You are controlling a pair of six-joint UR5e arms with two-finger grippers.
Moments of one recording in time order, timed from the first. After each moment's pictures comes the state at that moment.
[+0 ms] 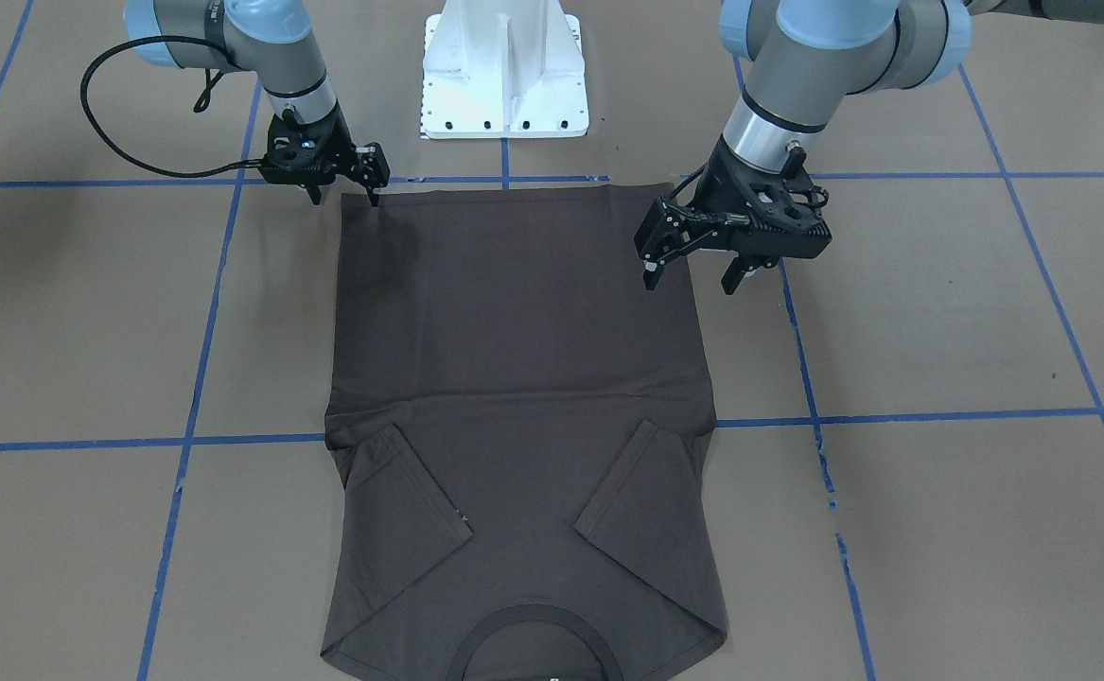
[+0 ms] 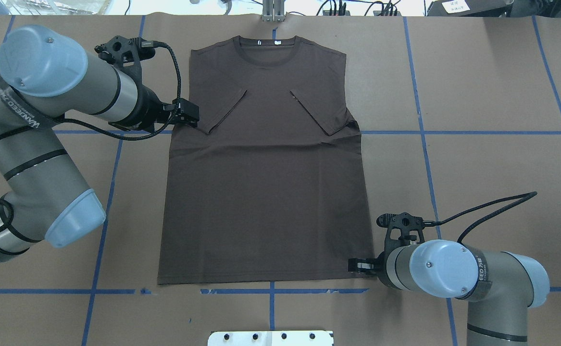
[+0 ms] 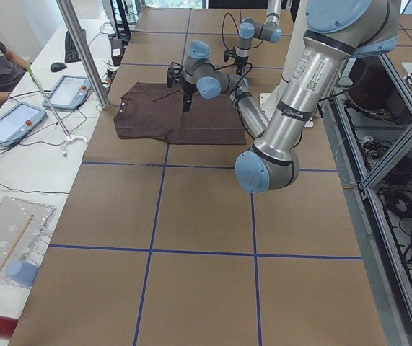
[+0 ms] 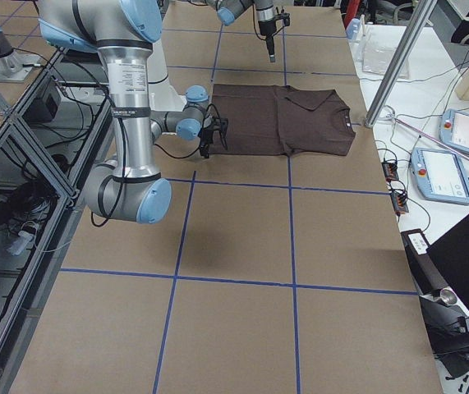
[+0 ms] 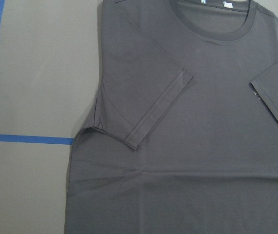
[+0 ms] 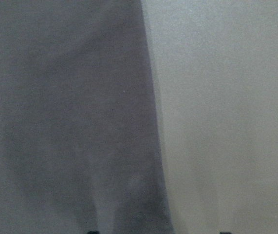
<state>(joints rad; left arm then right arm) -0.75 -2.06 -1.90 -1.74 -1.93 -1.19 0.23 -1.45 2.00 -1.30 1.65 1.52</state>
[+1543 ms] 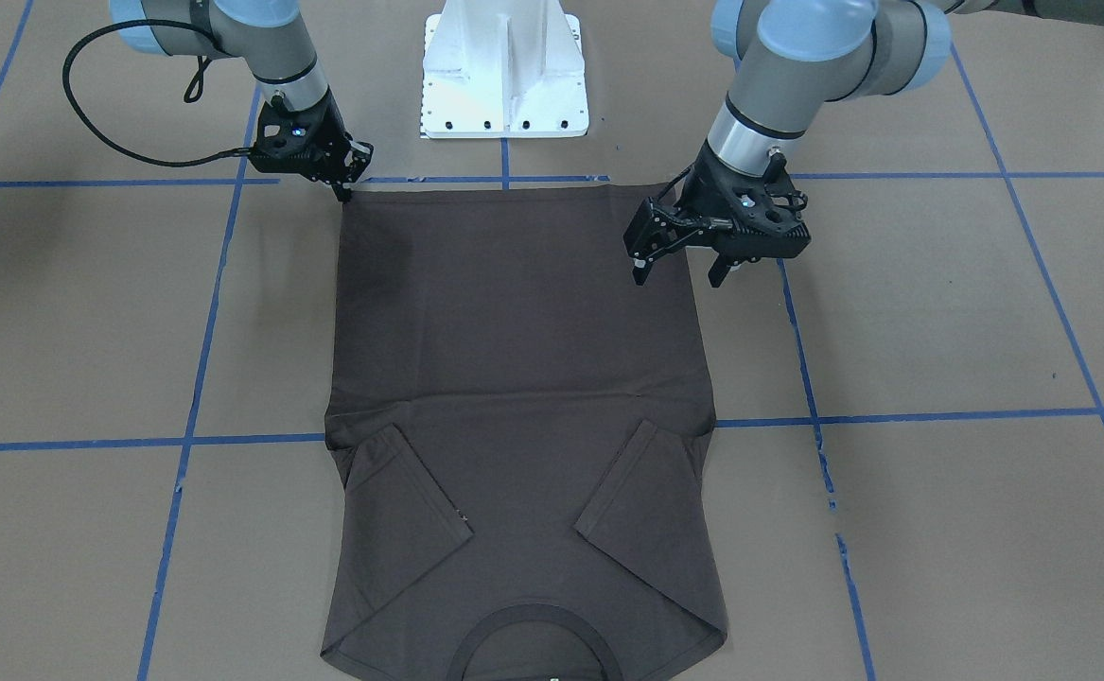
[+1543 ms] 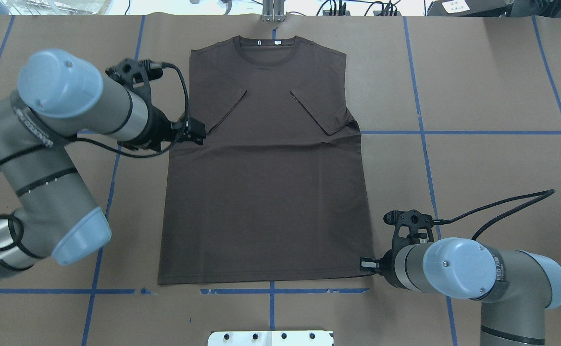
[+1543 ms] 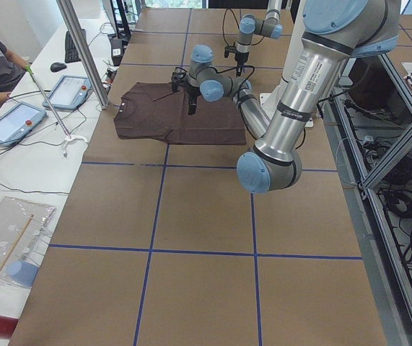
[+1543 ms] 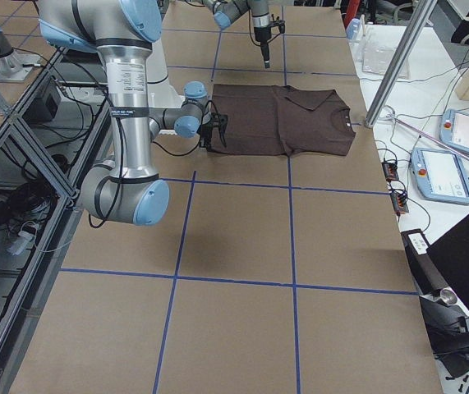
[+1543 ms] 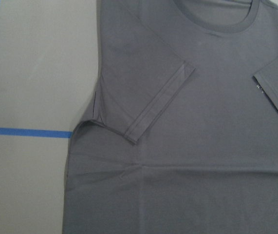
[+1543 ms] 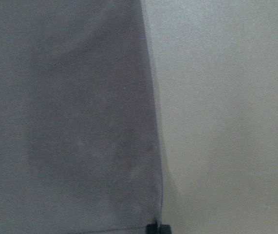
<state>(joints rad) -0.67 -2.03 -1.91 -1.75 -1.93 -1.31 0.24 -1.48 2.08 -1.31 1.66 1.54</state>
